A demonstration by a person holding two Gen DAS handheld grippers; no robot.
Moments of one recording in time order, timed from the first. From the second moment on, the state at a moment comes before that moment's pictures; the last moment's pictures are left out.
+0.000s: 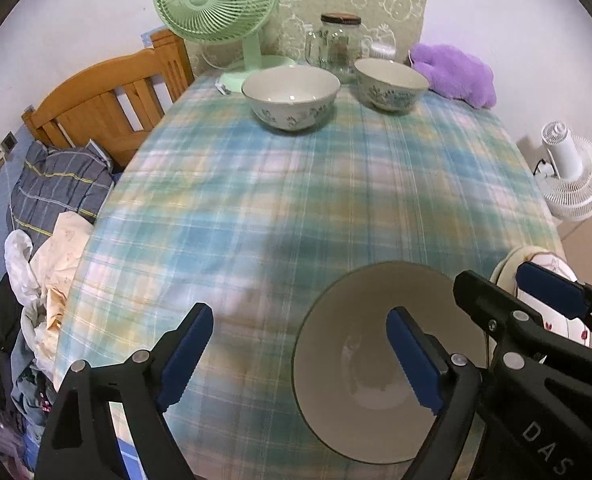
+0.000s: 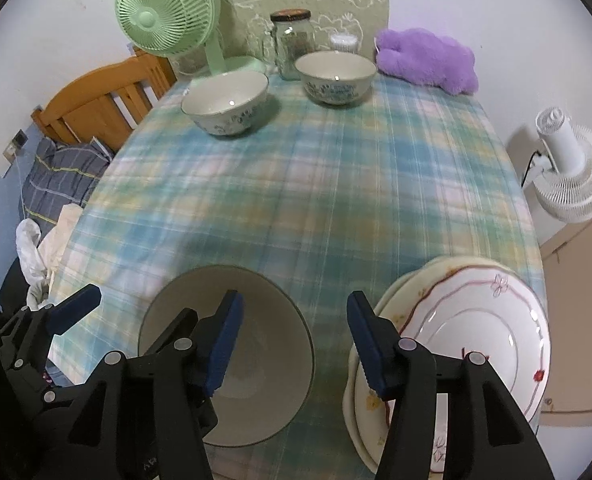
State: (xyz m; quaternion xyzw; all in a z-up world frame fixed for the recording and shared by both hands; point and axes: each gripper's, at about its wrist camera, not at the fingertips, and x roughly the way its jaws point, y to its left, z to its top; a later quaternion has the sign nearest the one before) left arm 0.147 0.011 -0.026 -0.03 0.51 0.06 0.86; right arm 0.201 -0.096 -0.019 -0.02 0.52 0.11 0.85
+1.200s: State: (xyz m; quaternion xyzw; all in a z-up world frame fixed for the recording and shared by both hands) left arm 0.330 0.103 0.011 -0.03 0.43 0.08 0.90; right arm 0.384 -0.003 0.027 -0.01 0.44 0.07 0.90
